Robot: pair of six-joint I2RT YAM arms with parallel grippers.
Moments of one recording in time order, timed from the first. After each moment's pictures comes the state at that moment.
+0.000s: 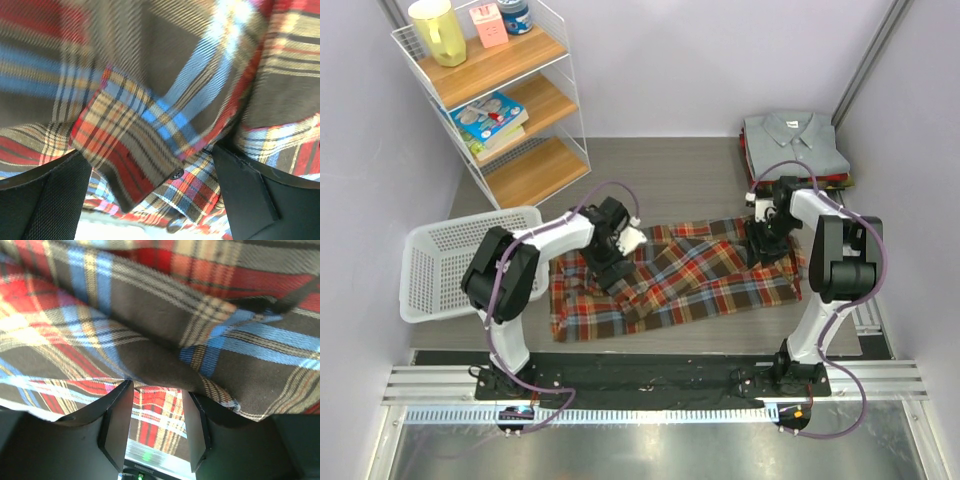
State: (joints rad) left arm -0.54 1.87 1.24 -0.75 0.08 0.45; right arm -0.07 1.84 1.19 -0.87 -0.26 -0.26
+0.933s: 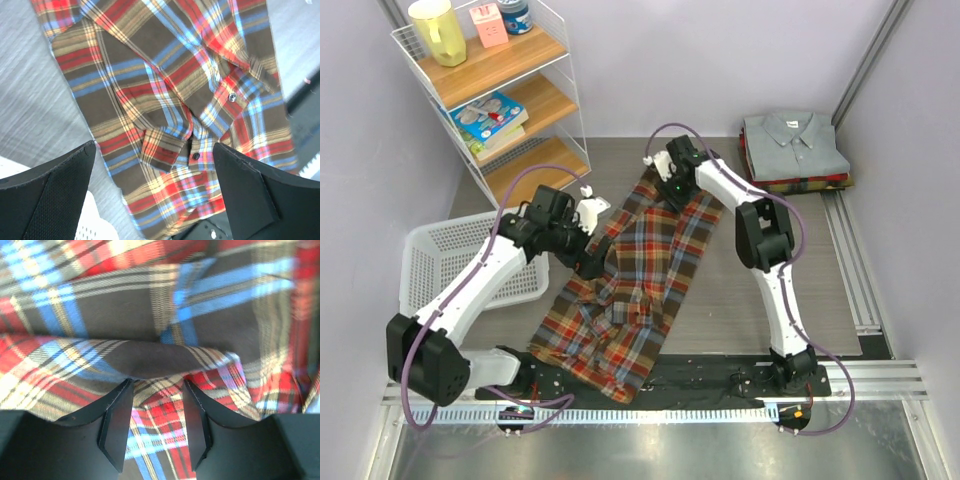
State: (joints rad) left arm -0.42 1.29 1.12 -0.84 0.39 0.25; right arm 0.40 2.34 1.96 -0.79 -0.05 -0.40
